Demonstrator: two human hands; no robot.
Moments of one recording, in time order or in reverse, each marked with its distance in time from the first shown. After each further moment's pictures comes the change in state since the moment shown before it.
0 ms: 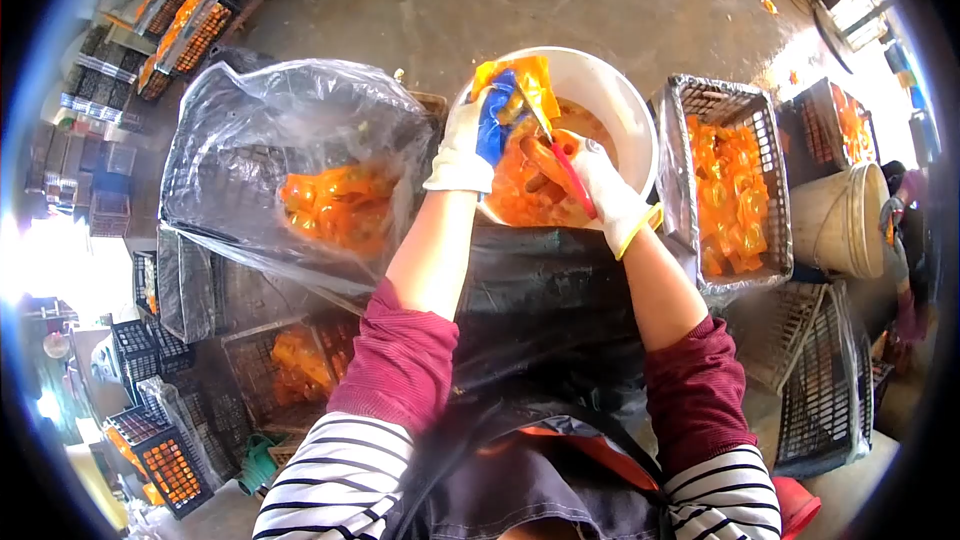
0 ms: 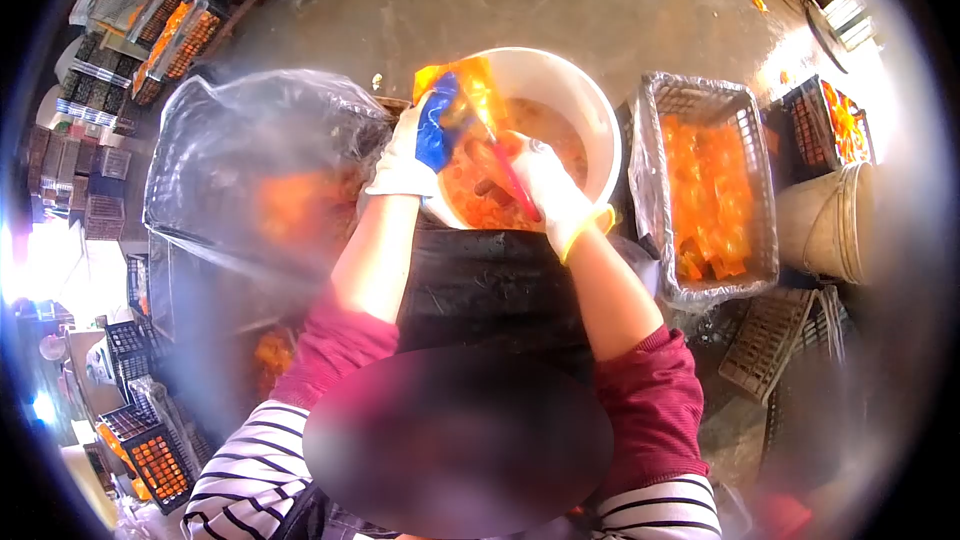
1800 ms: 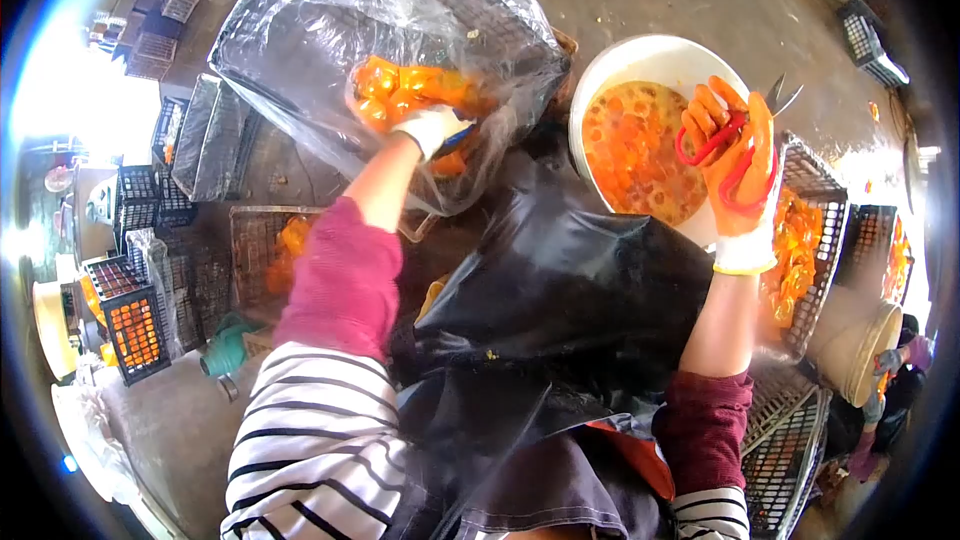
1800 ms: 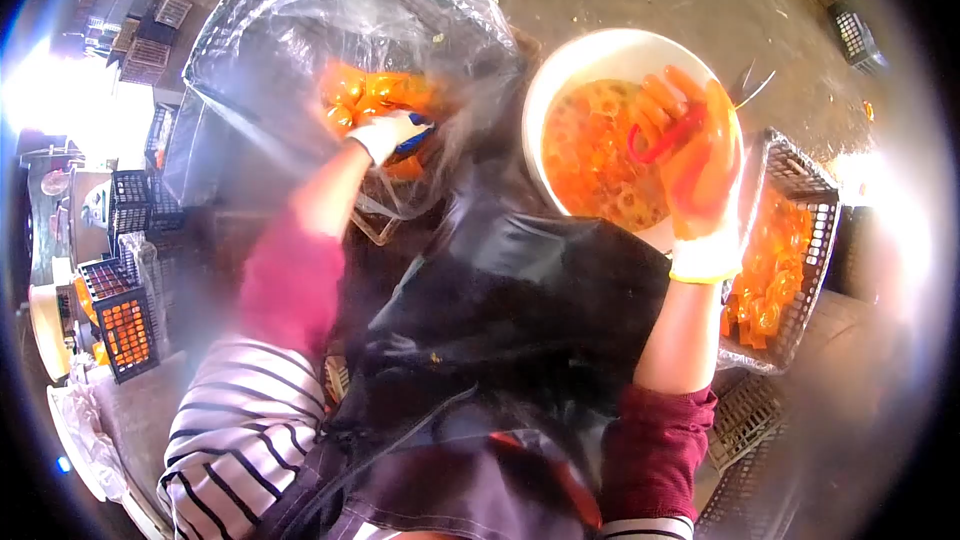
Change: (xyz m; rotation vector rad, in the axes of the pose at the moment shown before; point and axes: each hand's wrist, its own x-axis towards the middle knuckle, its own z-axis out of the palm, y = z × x) left_hand -0.025 -0.017 -0.279 1.755 -0.141 -0.432; right_hand 0.000 -0.063 0.025 0.544 -0.293 -0.276
